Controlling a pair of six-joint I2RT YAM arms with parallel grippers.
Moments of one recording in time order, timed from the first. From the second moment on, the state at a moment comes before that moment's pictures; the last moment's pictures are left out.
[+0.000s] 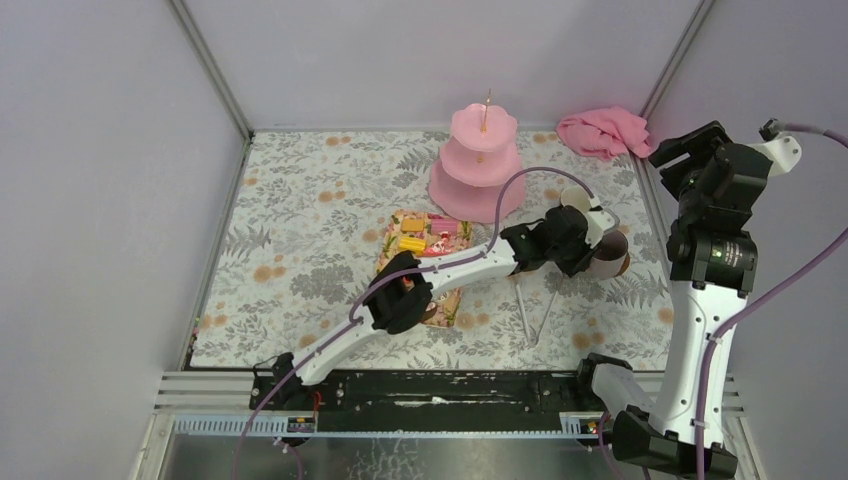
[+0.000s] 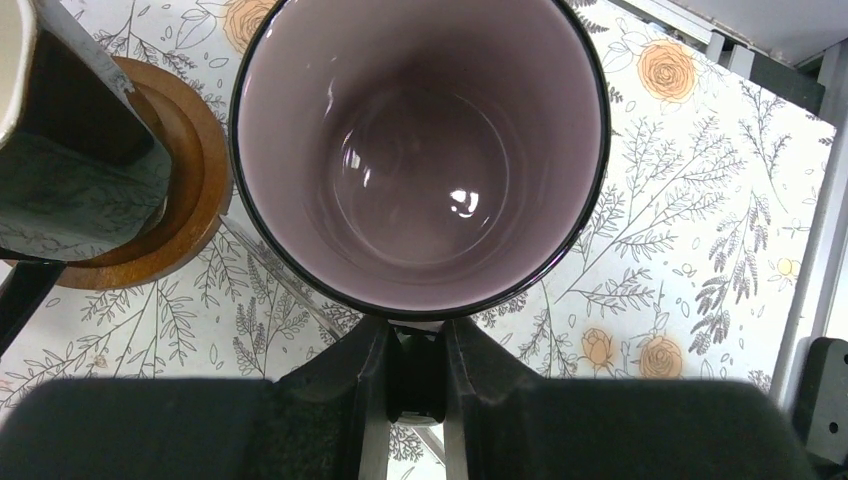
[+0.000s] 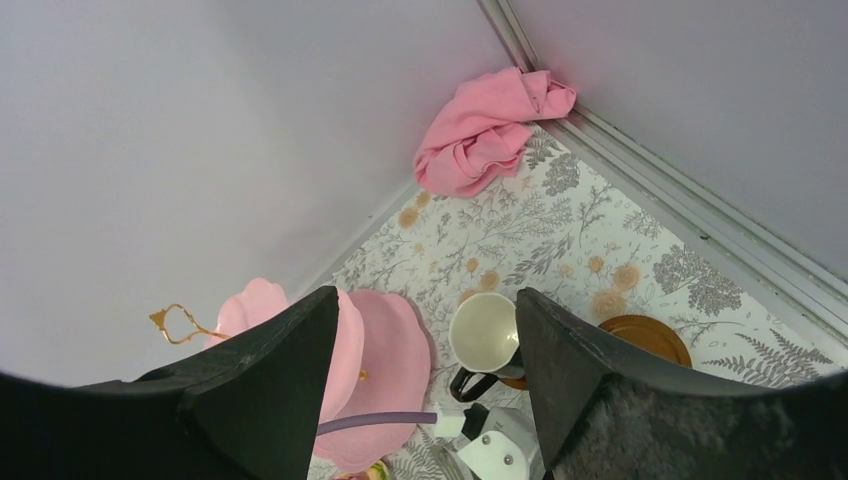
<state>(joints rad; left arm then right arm) -1.07 2.58 2.35 -0.30 0.16 -0.13 -0.24 0.98 1.43 -0.65 0.16 0.61</state>
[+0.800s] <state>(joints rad) -1.09 2.43 2.07 -0.15 0.06 -0.04 -0.39 1.50 1.34 -0.65 0.24 0.67</state>
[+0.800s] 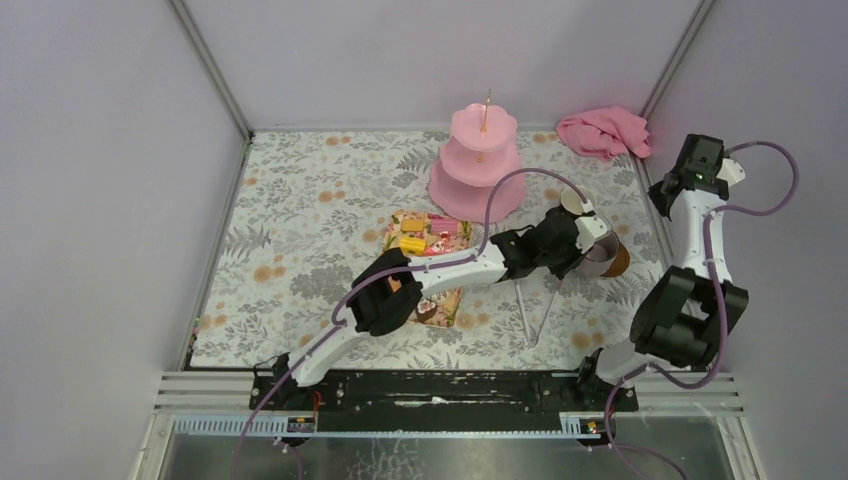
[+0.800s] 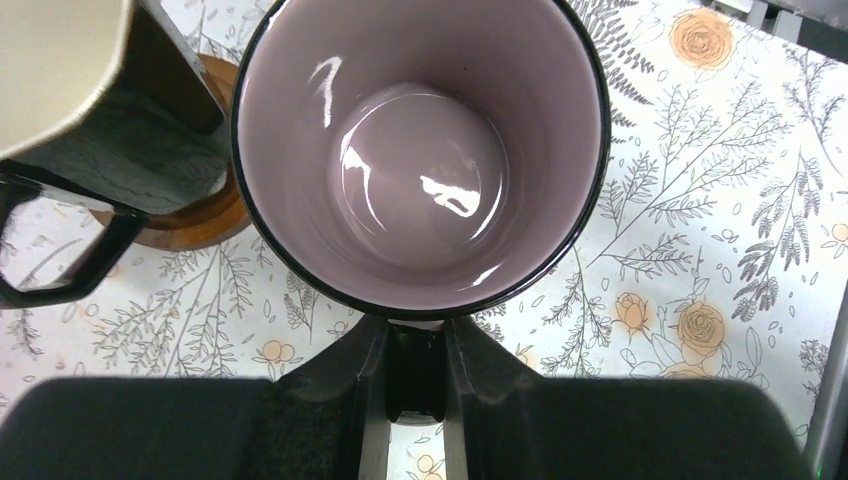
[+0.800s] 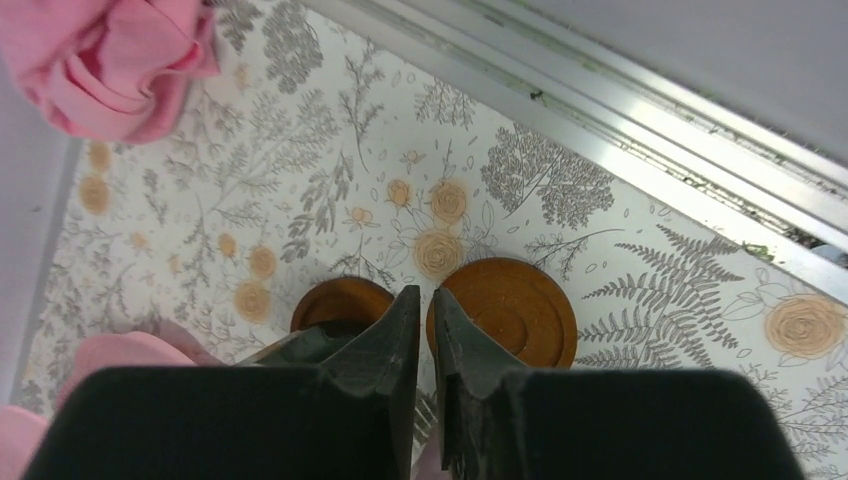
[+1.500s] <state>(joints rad) -1.09 2.30 1.88 -0.04 0.06 0.00 -0.41 1.88 1.32 -0.67 0.09 0.71</state>
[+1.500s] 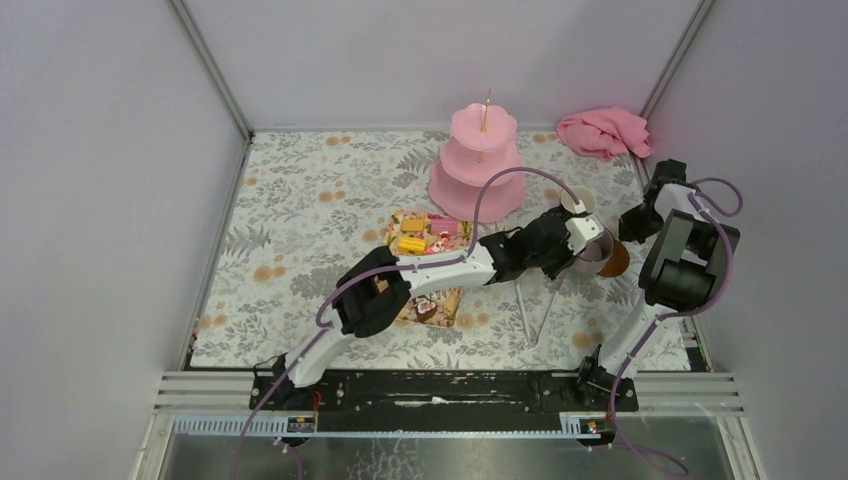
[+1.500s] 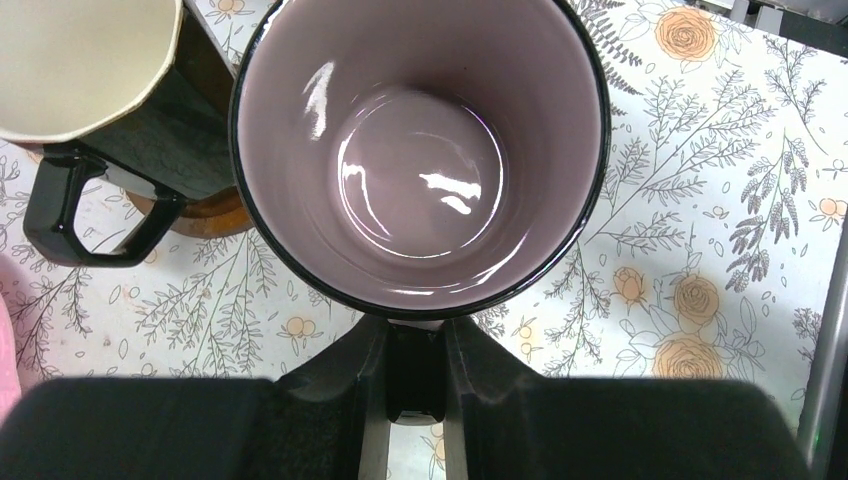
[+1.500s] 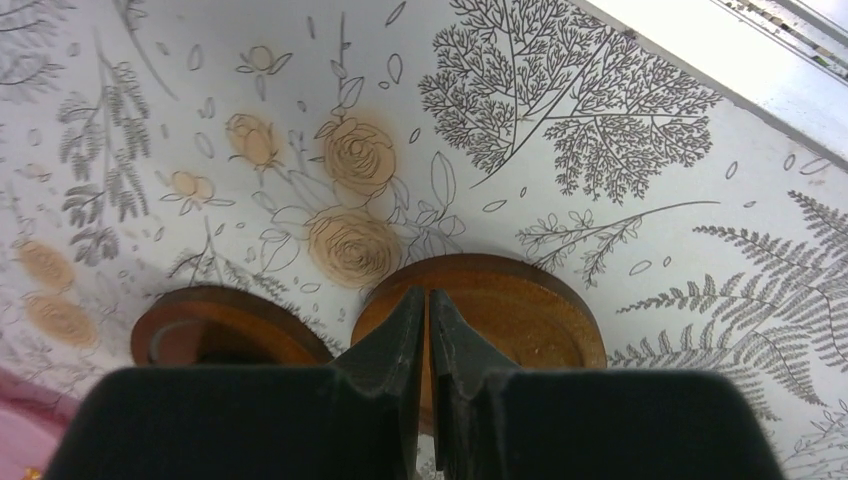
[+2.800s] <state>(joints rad) -1.08 2.27 1.80 0.02 0.07 0.02 -0.41 1.91 1.24 -0.58 0.16 0.68</state>
